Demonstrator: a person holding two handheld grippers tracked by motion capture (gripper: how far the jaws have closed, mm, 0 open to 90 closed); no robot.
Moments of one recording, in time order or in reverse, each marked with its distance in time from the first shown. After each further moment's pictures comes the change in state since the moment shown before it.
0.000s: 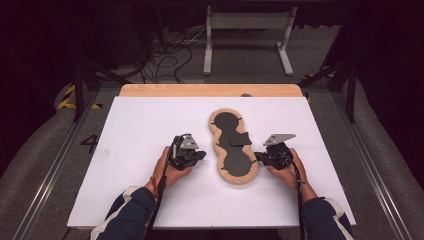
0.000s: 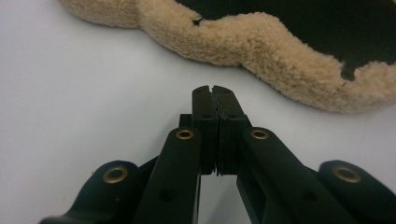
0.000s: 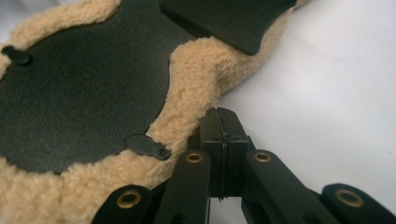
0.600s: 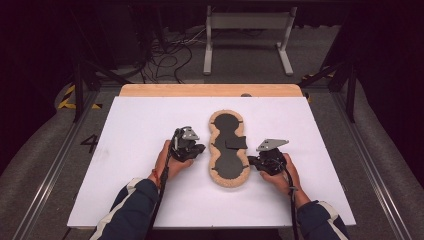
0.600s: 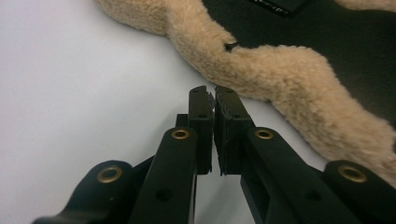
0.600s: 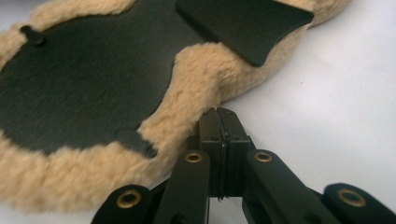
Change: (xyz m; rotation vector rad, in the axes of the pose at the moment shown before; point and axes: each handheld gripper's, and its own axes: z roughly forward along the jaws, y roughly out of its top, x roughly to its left) left arm 0.021 0.009 0.013 0.027 0.029 -0.068; right arm 0.027 0.002 0.007 -0.027 -0.030 -0.010
